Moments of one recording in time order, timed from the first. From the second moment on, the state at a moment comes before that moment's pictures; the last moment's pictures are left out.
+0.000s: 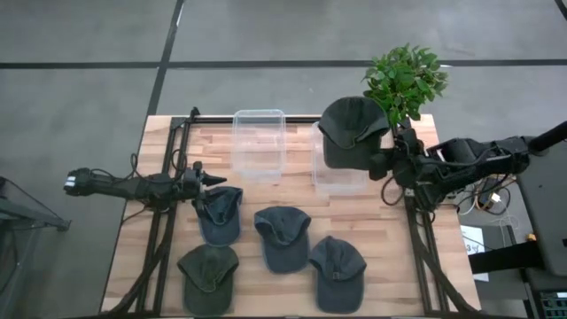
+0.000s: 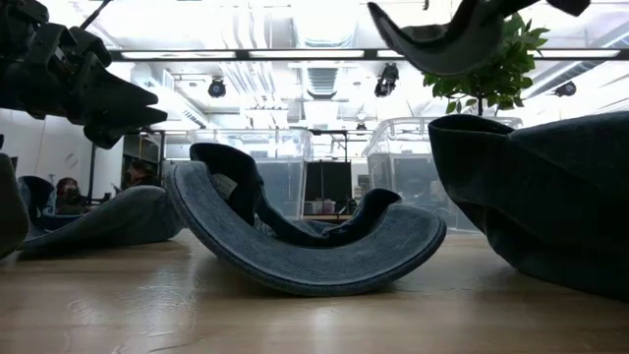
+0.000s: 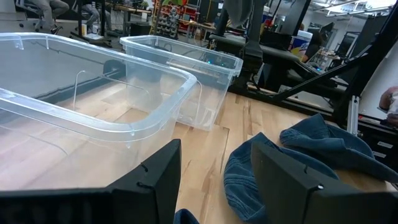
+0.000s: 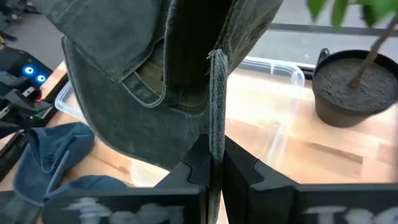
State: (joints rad) left arm -0.14 0.18 0.03 0.02 -0.34 -0.26; right arm 0.26 1.02 1.29 -1.28 0.79 1.28
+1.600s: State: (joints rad) left arm -0.14 0.18 0.03 0.02 -0.34 -0.22; right arm -0.09 1.10 0.98 -1.01 0.40 1.23
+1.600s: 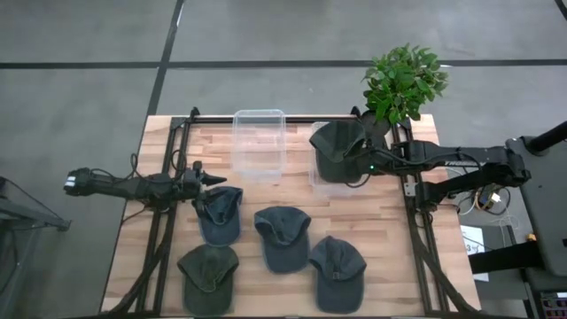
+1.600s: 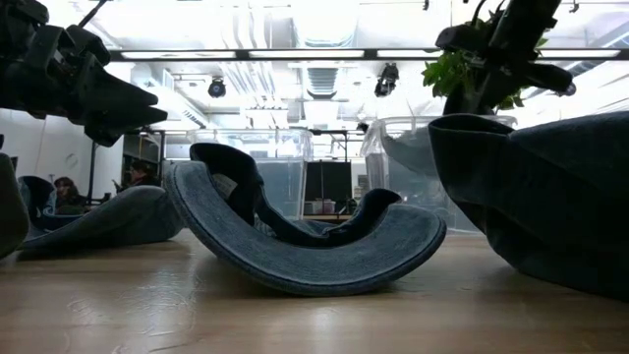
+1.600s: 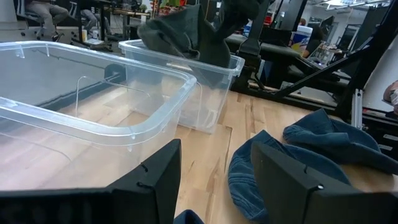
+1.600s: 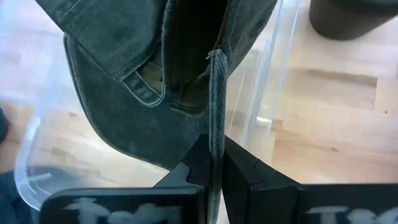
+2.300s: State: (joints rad) left arm -0.14 0.18 0.03 0.02 -0.34 -0.22; right arm -0.08 1.10 1.09 -1.01 0.41 1.00
